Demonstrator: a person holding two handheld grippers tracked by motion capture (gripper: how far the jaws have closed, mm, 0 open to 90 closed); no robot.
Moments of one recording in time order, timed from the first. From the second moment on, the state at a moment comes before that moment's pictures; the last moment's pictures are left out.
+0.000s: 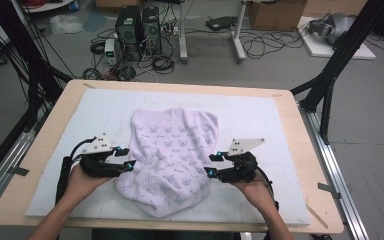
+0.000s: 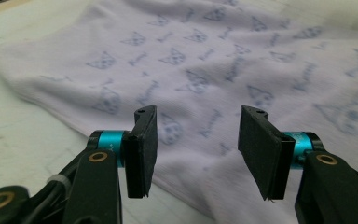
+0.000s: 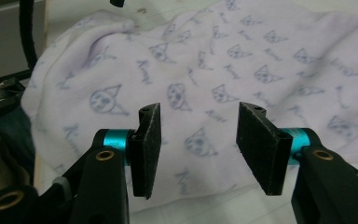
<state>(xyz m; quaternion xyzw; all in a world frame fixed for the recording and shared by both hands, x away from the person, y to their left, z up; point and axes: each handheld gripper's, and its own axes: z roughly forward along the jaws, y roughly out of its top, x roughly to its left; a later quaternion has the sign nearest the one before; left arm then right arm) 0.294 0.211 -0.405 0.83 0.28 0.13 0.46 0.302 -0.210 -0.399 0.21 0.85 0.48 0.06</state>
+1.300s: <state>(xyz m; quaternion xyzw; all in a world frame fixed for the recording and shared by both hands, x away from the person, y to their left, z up) 0.370 0.217 -0.434 0.82 0.38 0.15 0.41 0.393 -0.180 -0.433 0.28 0.88 0.39 0.04</state>
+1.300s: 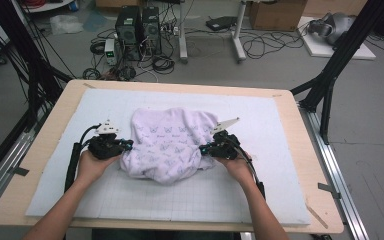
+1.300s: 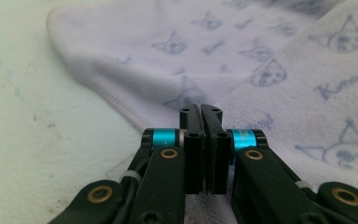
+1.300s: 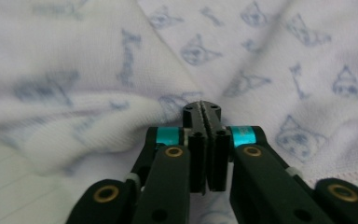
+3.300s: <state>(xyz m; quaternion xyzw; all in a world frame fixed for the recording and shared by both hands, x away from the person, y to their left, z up) 0.311 0.217 -0.377 0.83 0.29 0.16 0.44 0.331 -0.203 -0.360 0.22 0.85 0.46 0.10</state>
